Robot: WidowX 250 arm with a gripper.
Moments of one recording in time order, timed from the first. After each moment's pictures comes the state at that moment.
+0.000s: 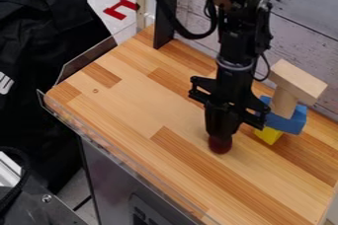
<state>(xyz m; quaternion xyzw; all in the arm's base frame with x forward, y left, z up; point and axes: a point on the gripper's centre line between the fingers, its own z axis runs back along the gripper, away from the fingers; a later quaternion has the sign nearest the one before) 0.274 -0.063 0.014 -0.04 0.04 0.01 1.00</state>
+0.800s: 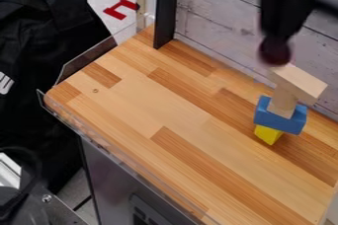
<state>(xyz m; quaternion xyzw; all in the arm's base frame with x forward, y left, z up) 0.290 -0.105 0.200 -0.03 -0.06 -0.08 0.99</state>
